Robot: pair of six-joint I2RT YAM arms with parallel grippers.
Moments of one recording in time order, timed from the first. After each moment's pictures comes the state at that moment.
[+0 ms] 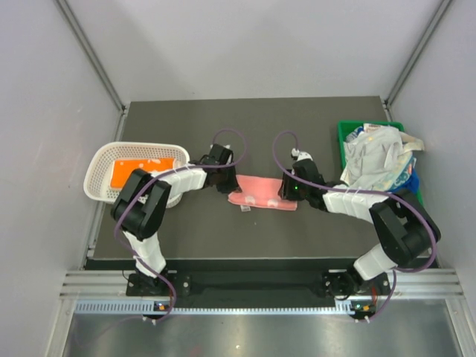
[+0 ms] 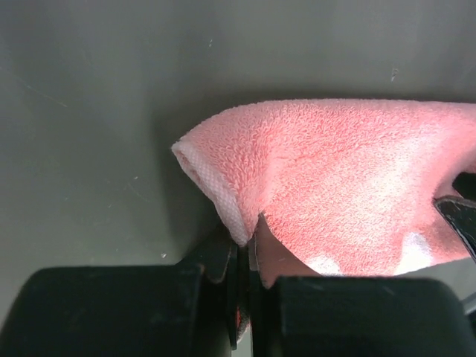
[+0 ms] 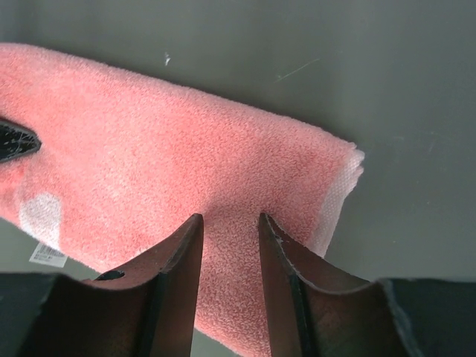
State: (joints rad) left arm -0.52 1.81 1.04 -0.18 0.17 -0.67; right arm 0.55 1.53 0.70 0.06 0.04 0.49
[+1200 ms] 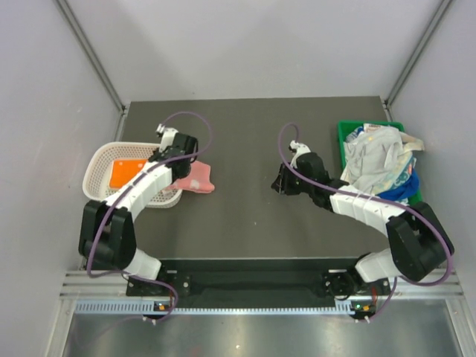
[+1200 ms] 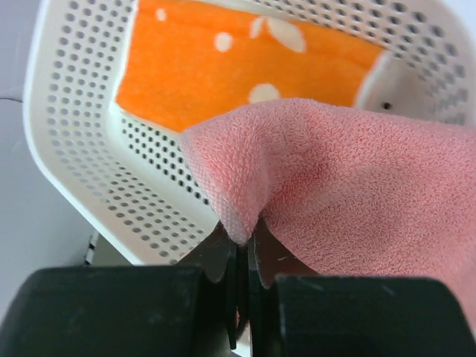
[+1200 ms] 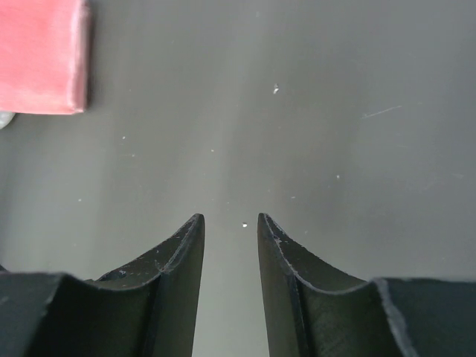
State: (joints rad) left arm -0.36 1.52 1.11 -0.65 -0.80 -0.36; right arm 0.56 1.40 0.74 0.03 -0.10 0.48
